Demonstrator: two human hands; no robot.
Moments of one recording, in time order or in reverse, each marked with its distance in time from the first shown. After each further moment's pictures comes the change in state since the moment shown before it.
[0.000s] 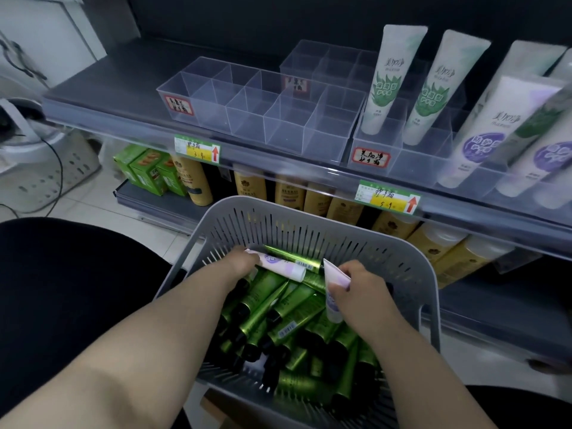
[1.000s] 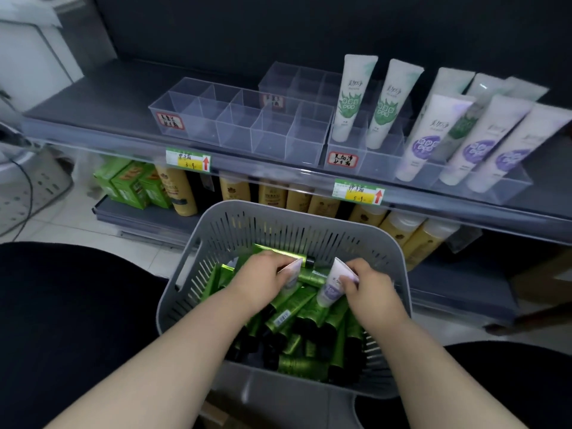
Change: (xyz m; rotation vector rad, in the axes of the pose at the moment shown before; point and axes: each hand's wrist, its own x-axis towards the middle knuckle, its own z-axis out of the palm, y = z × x) left_hand -0.116 0.011 0.015 0.492 0.060 0.844; right_hand -0.040 0.014 -0.008 -0.102 0.186 0.067
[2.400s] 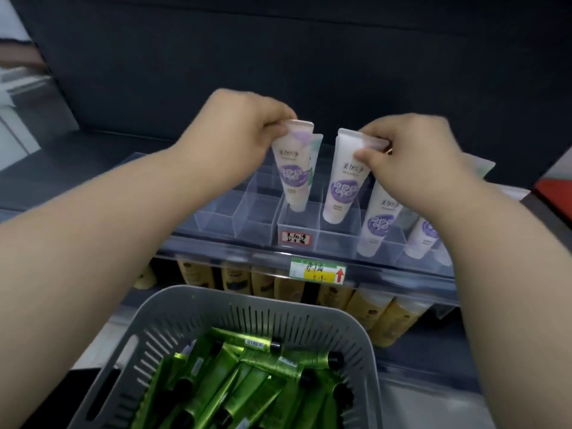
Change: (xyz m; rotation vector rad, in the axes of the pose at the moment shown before) left_hand 0.126 0.170 -0.198 0.319 0.542 0.466; right_hand 0.102 -0.086 -0.236 -0.116 0.538 -0.481
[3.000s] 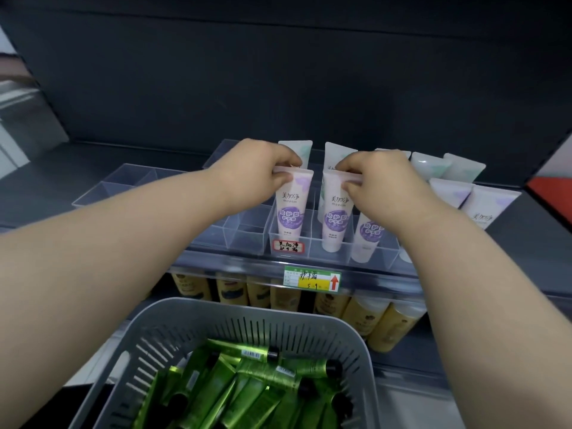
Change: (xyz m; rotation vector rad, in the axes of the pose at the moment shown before) left_hand 0.014 -0.008 0.049 -0.076 -0.334 -0.090; right_hand 0.003 0.016 0.029 -0.114 -0.161 0.076
